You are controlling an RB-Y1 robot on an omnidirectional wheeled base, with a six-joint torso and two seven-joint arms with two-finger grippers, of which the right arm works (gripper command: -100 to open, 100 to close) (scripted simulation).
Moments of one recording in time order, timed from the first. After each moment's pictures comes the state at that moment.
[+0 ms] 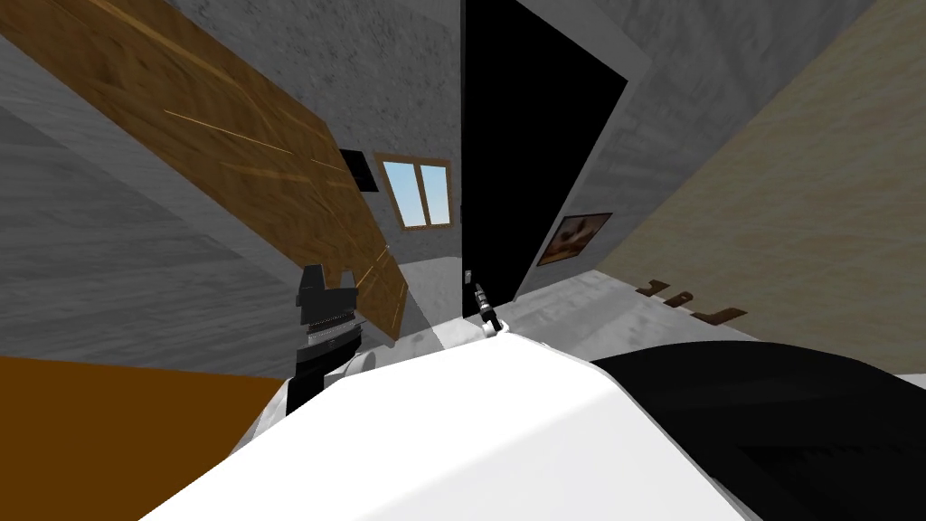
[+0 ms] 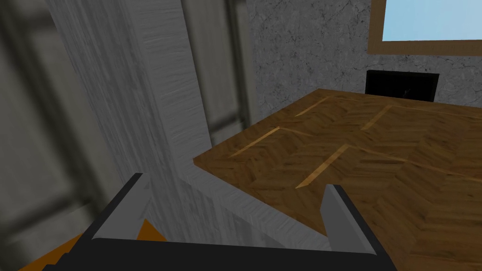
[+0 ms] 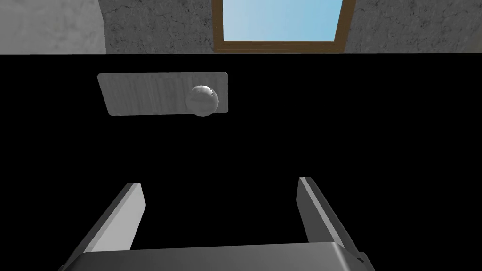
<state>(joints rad) -0.19 -0.05 -0.01 -0.63 0.00 -0.81 -0.04</state>
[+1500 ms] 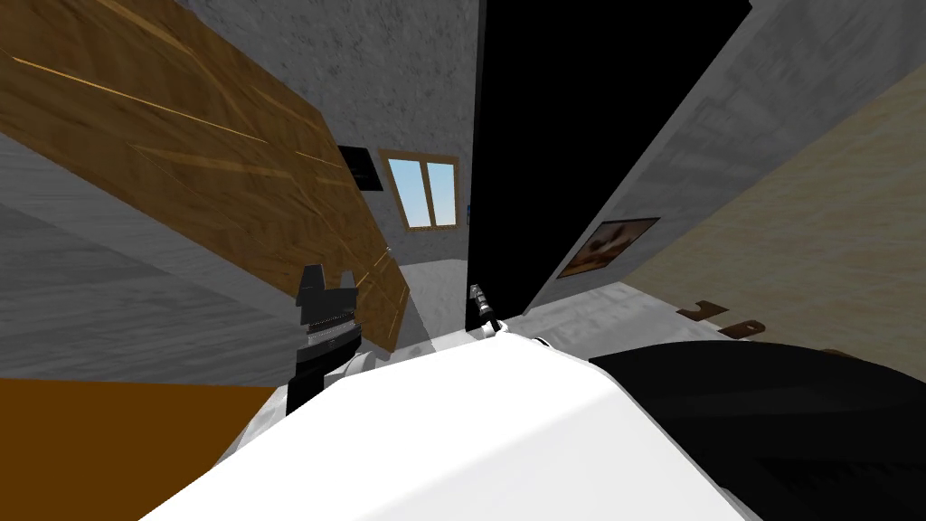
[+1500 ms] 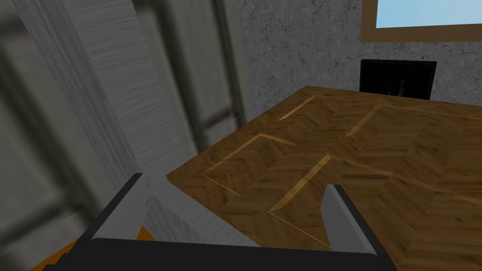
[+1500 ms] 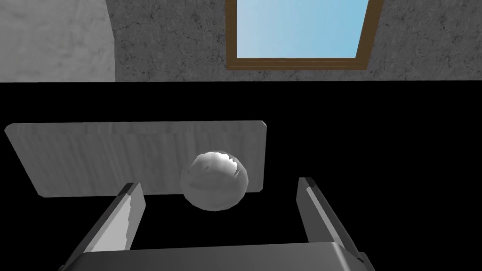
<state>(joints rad) -0.24 -0.05 -0.02 -0.51 0.00 -0.84 -0.04</state>
